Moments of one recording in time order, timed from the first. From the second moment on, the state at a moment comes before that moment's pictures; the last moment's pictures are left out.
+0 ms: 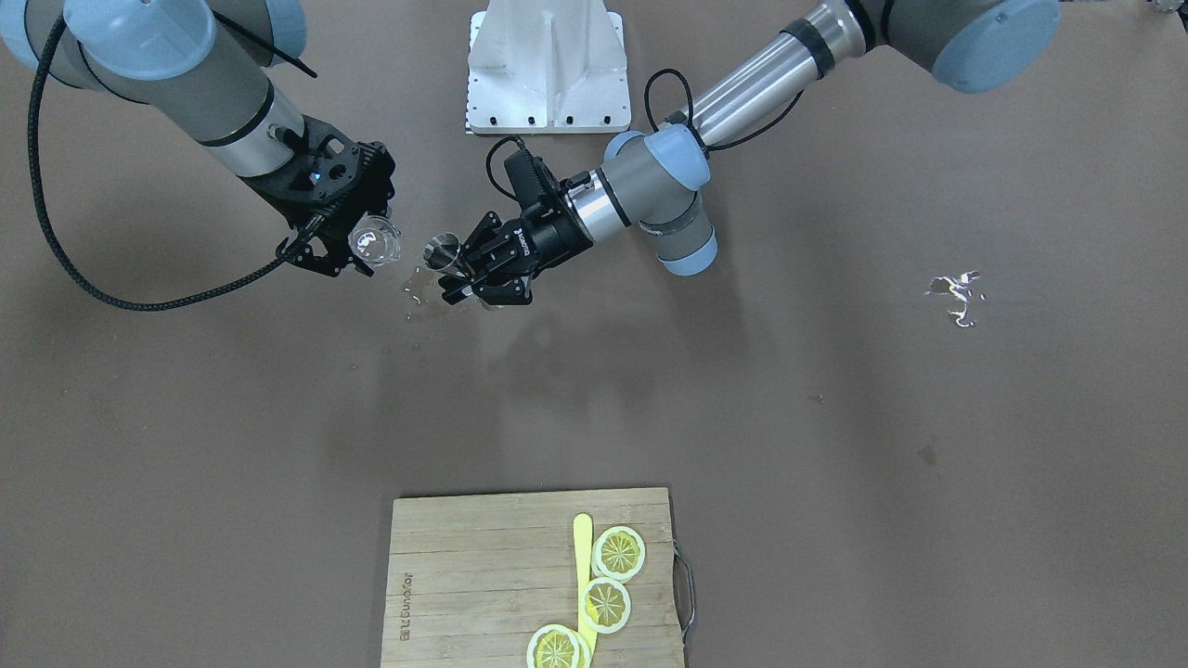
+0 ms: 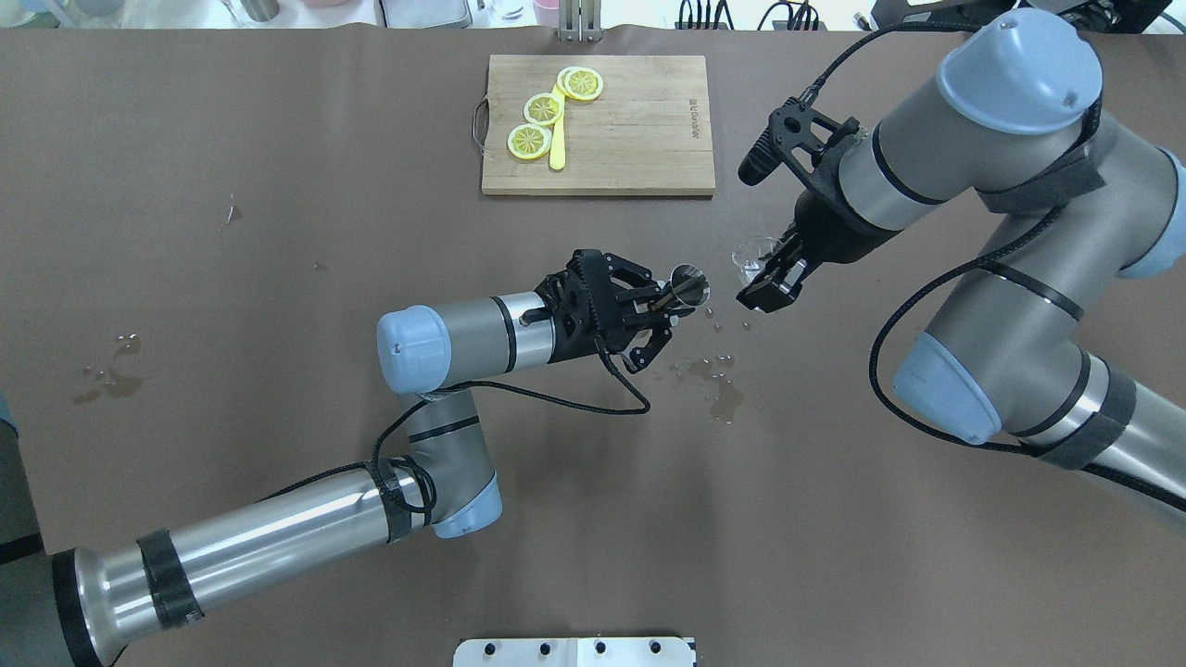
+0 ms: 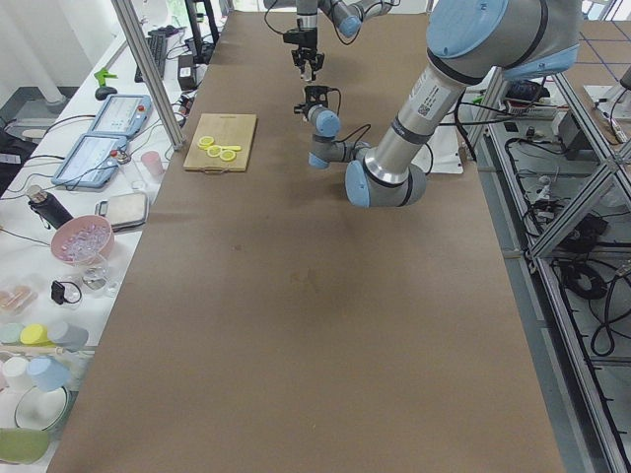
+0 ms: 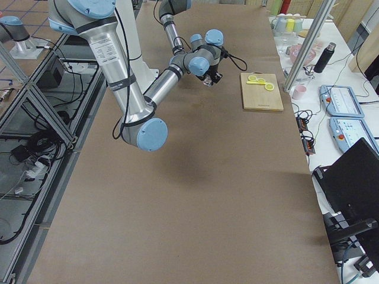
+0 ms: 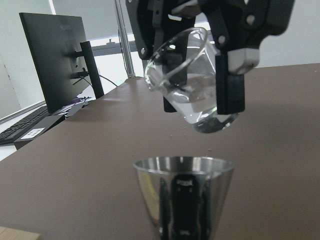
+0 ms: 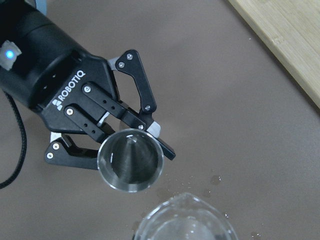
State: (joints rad) left arm -0.43 -2.44 -0.98 -3.25 -1.64 -0.12; right arm 0.79 -1.10 1.91 -1.53 2.23 0.05
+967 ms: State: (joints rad) left arm -0.42 -2.44 -0.98 -3.26 -1.63 -0.12; right arm 0.75 -1.02 1.91 -1.72 2.22 -0.17
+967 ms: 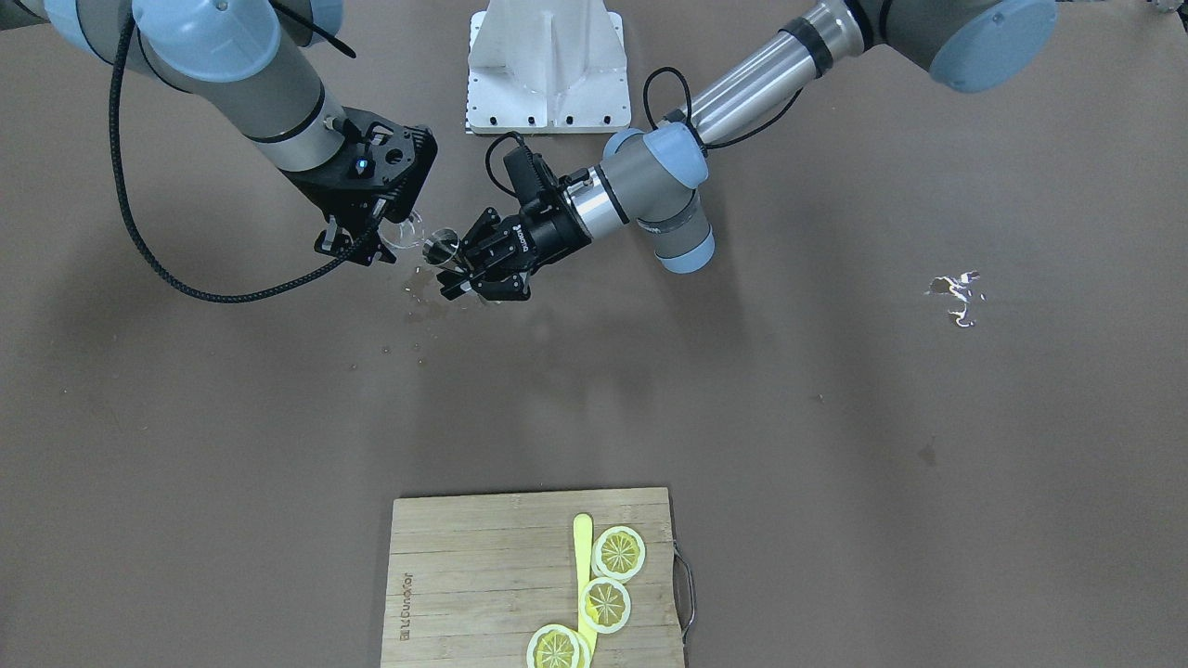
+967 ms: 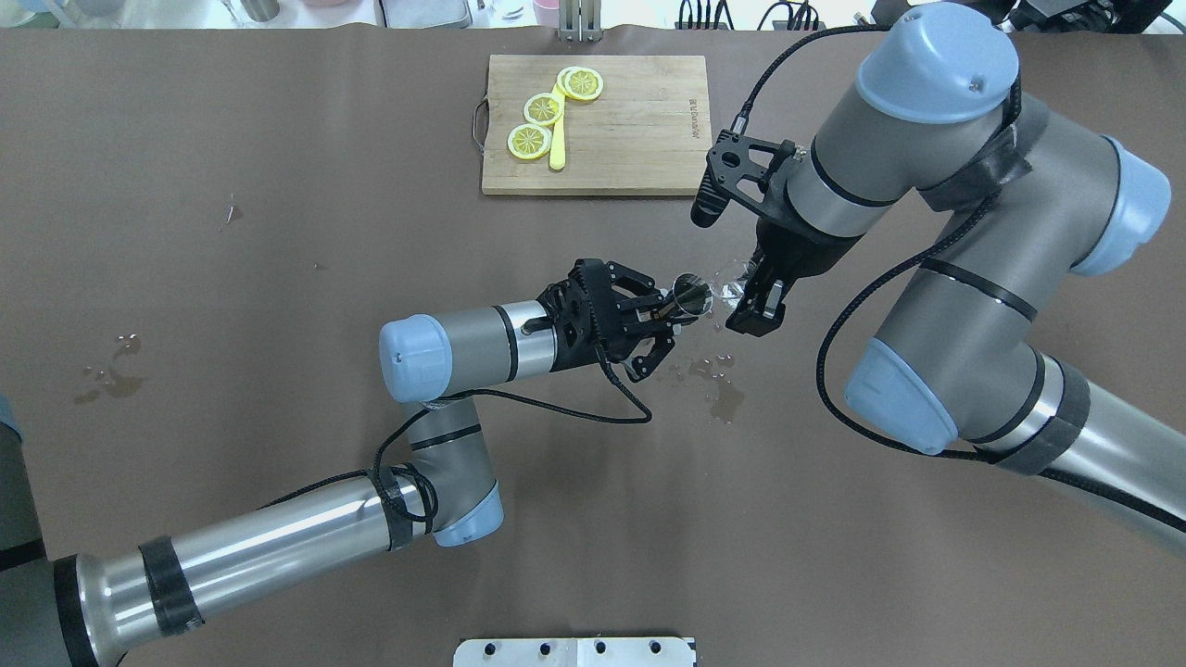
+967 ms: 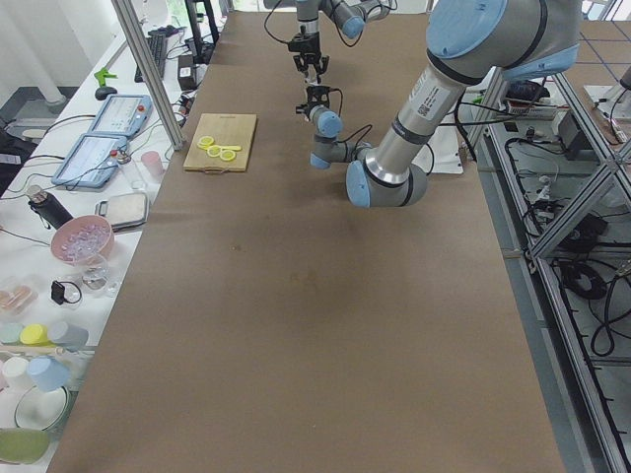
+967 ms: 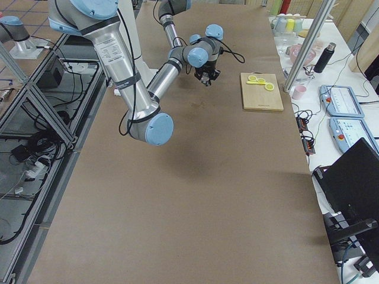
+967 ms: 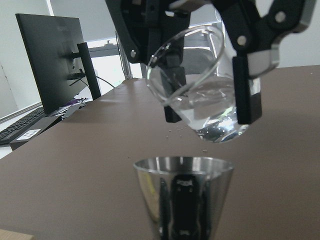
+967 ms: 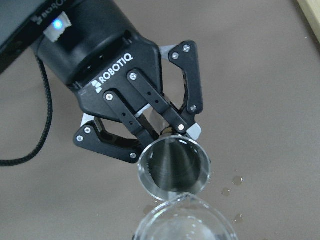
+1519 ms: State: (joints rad) left arm -0.42 -2.44 -0.98 -3.26 -1.63 -0.12; right arm 0.74 -1.00 1.90 -1.81 2.22 -0.27
